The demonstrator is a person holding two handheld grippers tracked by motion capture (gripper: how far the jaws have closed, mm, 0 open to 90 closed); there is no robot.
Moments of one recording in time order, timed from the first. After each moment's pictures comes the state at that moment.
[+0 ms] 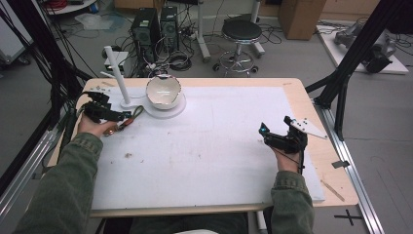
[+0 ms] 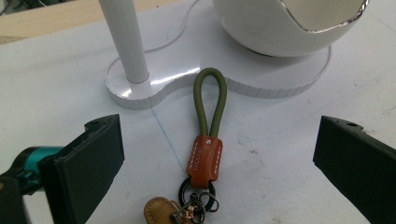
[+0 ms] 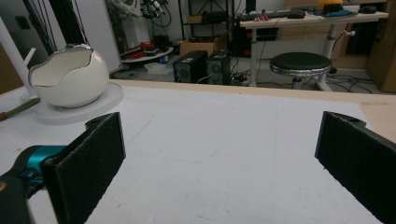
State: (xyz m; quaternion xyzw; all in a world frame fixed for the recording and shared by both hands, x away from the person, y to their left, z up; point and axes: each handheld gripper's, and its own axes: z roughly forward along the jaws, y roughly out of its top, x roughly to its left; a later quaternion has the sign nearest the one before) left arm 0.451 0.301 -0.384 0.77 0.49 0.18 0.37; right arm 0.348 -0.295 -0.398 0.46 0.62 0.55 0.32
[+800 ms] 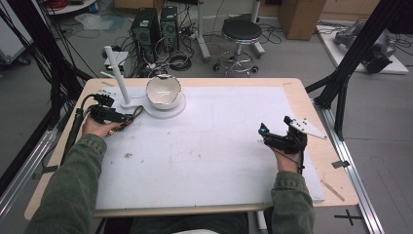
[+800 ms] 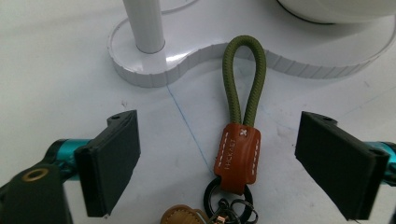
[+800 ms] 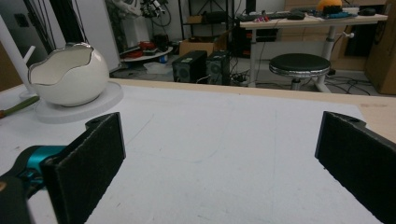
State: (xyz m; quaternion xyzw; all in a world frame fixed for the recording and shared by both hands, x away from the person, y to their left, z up) left arm 0.469 0.302 -0.412 0.77 0.52 0.17 0.33; right arm 0.348 -0.294 -0.398 0.46 0.62 0.55 0.32
